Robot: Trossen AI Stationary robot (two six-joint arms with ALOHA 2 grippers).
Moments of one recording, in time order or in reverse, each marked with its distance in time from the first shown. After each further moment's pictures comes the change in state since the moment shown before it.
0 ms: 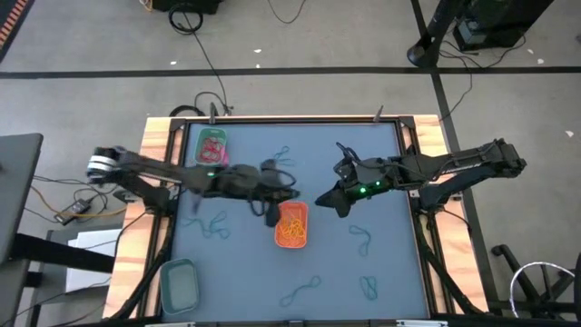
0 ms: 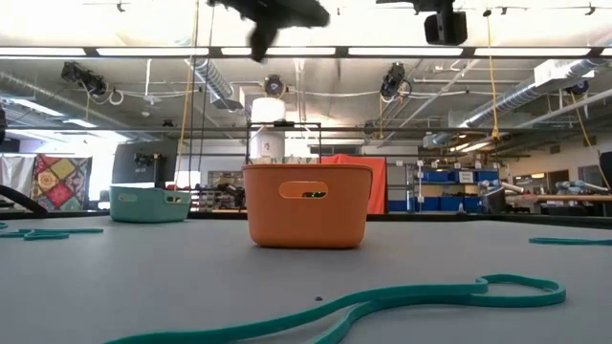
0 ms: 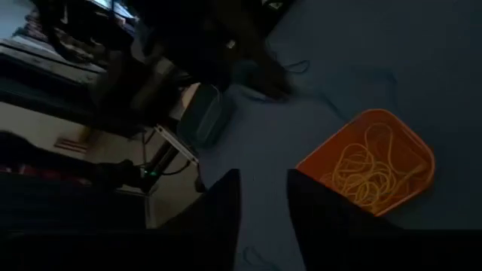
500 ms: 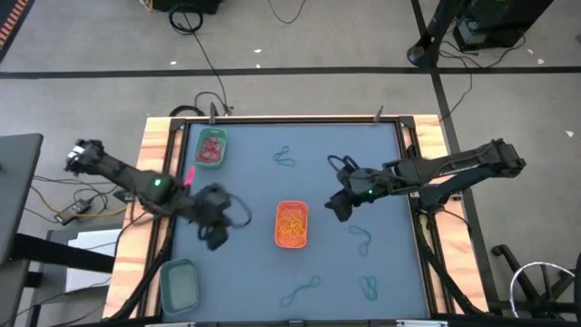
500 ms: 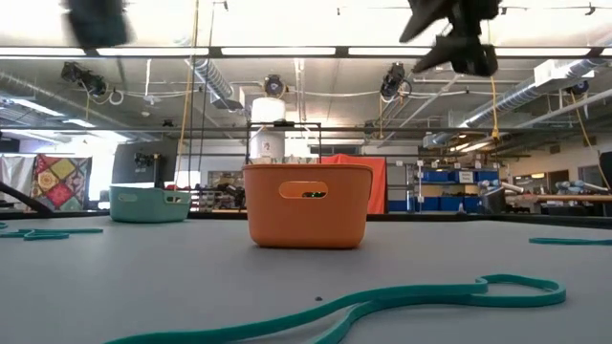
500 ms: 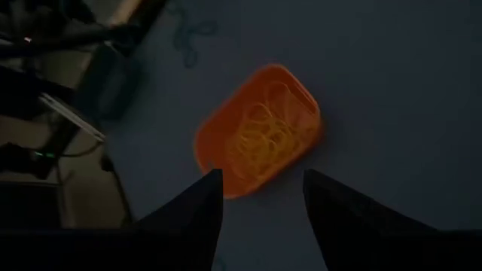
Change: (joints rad) left arm -0.347 -0.300 0.000 -0.934 -0.019 -0.627; right arm 0.009 0.005 -0.053 -0.225 0.088 -0.030
